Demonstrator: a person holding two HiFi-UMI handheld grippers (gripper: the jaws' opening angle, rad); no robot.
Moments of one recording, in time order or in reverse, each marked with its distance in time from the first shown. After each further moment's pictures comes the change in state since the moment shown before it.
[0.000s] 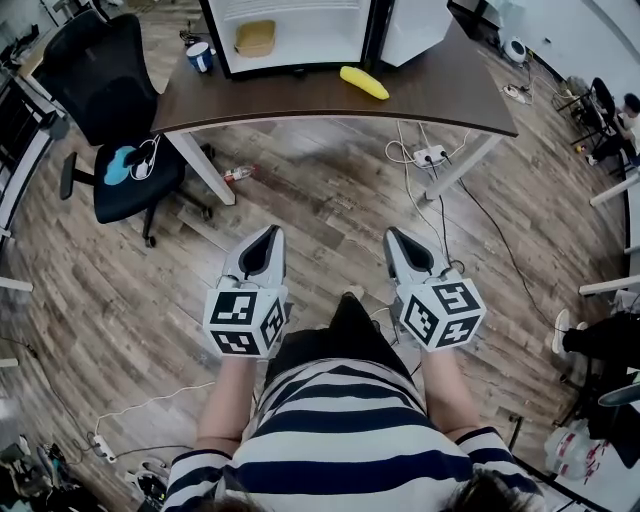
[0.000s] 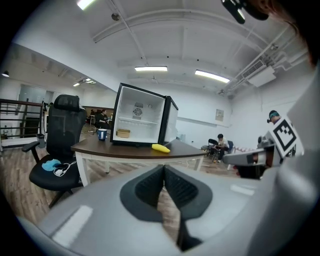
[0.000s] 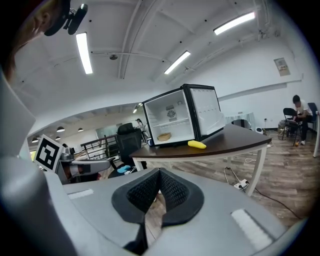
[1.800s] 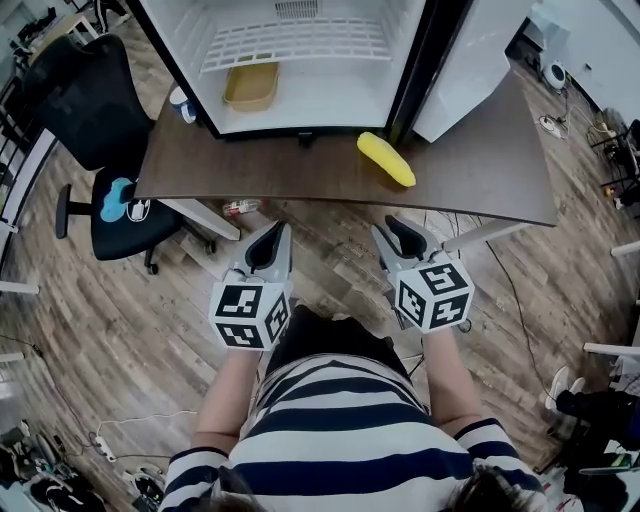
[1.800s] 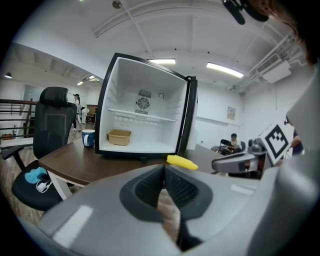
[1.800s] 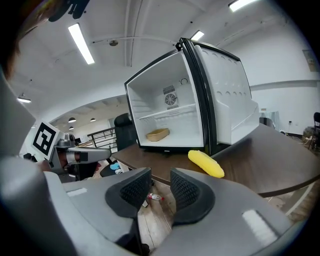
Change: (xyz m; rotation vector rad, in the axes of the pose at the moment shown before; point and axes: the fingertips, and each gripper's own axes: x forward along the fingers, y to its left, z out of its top) left arm 0.298 0.100 0.087 -0.024 0.021 0.068; right arm 0.306 -0.151 0.094 -0.106 0.115 0.151
